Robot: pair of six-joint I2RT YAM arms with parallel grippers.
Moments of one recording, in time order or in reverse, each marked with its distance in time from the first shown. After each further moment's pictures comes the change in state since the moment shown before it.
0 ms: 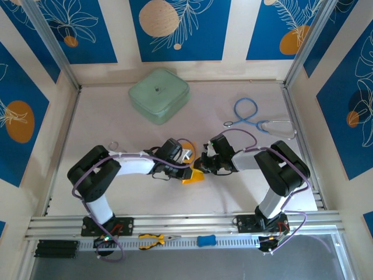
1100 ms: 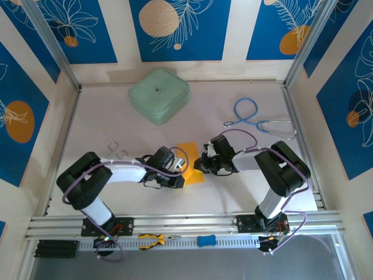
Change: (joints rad) left arm -0.006 -0.129 -0.180 0.009 0.027 -0.026; right arm -0.006 -0.006 -0.011 0.011 0.003 0.000
